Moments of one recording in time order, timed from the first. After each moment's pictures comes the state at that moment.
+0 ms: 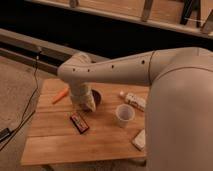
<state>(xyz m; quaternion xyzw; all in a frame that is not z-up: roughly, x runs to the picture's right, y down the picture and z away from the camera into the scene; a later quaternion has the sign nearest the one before) -0.109 0.105 0.701 -0.27 0.24 0.65 0.67</state>
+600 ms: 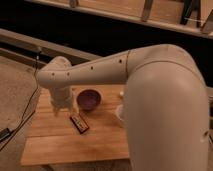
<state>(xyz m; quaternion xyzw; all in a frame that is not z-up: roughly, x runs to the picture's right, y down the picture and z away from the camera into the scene) -0.205 0.125 0.693 -0.28 0.22 0.64 0.68</state>
